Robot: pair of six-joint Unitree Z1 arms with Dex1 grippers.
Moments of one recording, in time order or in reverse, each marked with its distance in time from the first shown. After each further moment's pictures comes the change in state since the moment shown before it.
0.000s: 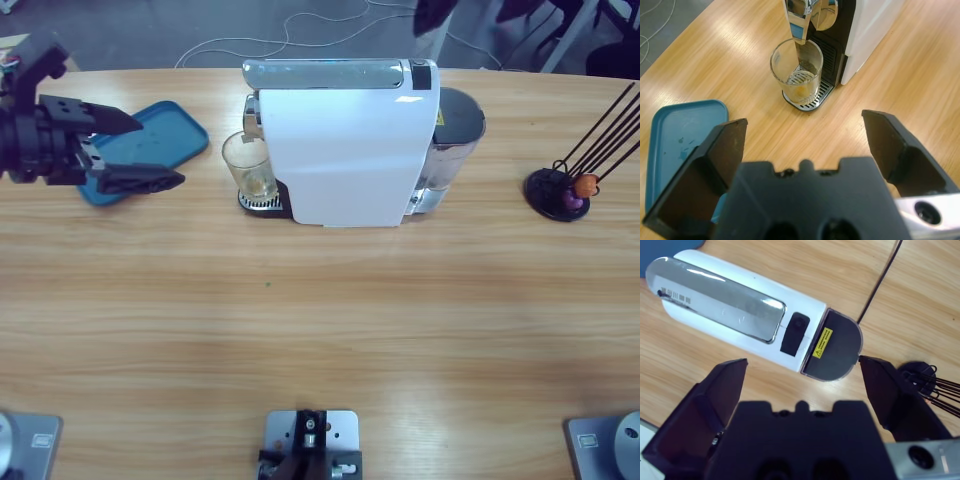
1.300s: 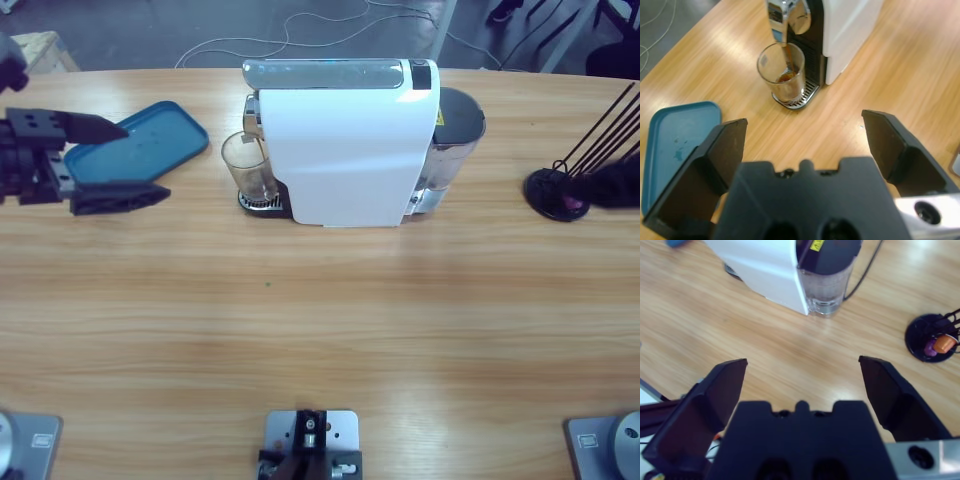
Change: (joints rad) arm 0 -0.042 -0.105 0.048 0.017 0.000 -0.021; arm 1 0.115 -0.812 1.114 -0.570 -0.025 0.053
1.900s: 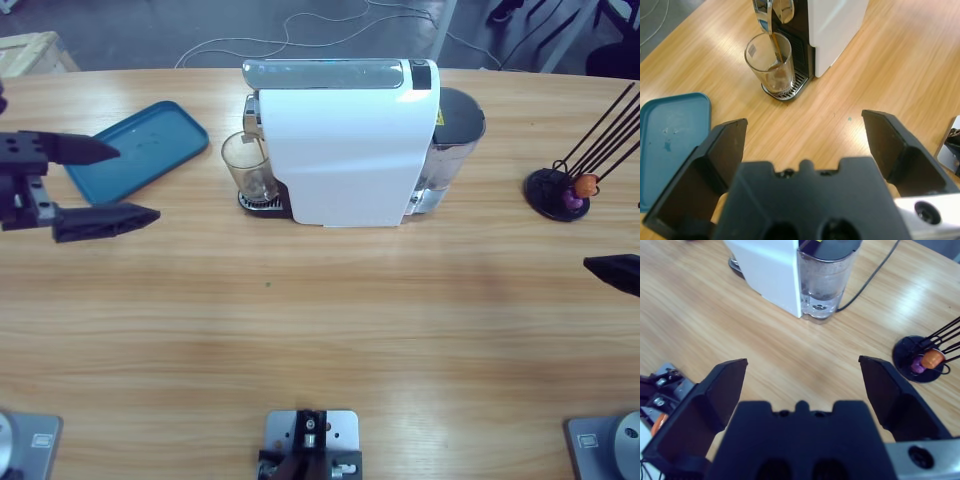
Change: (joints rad) arm 0 -0.021 -0.070 0.043 0.031 0.000 -0.034; arm 1 0.003 -0.241 0.351 -0.261 -0.037 -0.173
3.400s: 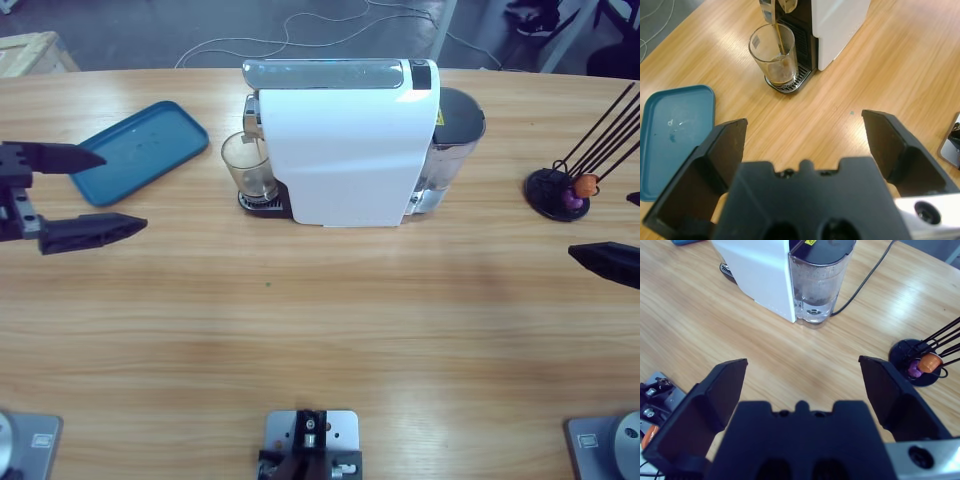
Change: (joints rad) arm 0 0.000 -0.044 0.025 0.016 0.023 0.000; arm 1 0.000 0.012 0.051 -0.083 -0.020 0.006
